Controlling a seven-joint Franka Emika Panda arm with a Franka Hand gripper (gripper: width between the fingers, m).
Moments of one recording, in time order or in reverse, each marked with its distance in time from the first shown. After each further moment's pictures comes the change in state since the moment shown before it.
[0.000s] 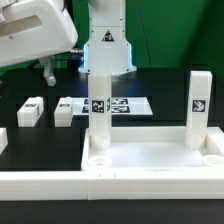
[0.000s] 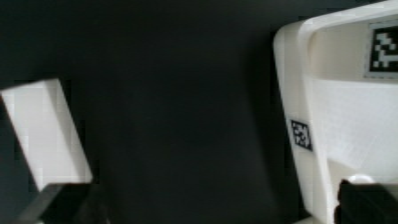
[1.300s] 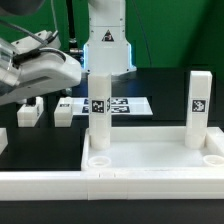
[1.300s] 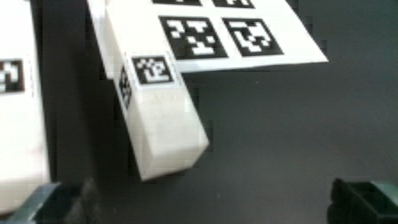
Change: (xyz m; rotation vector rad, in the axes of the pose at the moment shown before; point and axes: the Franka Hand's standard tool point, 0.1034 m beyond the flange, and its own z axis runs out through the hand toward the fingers) arm -0.085 0.010 0.056 0.146 -0.734 0.083
